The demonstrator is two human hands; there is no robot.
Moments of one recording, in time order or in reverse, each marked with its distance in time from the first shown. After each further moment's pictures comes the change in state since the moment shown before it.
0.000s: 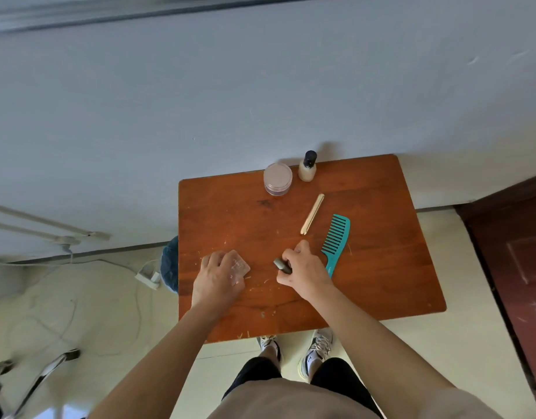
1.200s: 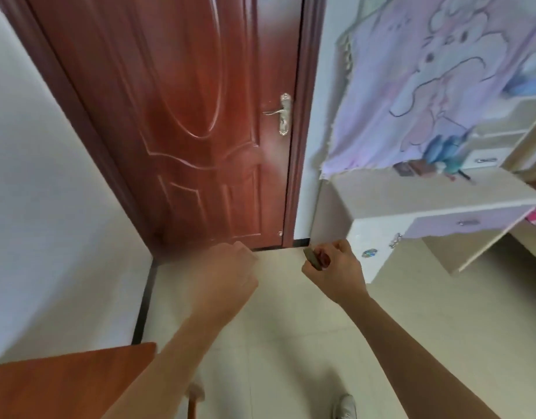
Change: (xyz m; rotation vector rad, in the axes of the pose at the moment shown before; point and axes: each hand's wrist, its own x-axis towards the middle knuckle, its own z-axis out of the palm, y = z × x) left_hand -0.302 0.437 0.054 -0.202 -0.114 1.732; right_hand -0.575 0.161 -0.002 0.519 1.412 1.419
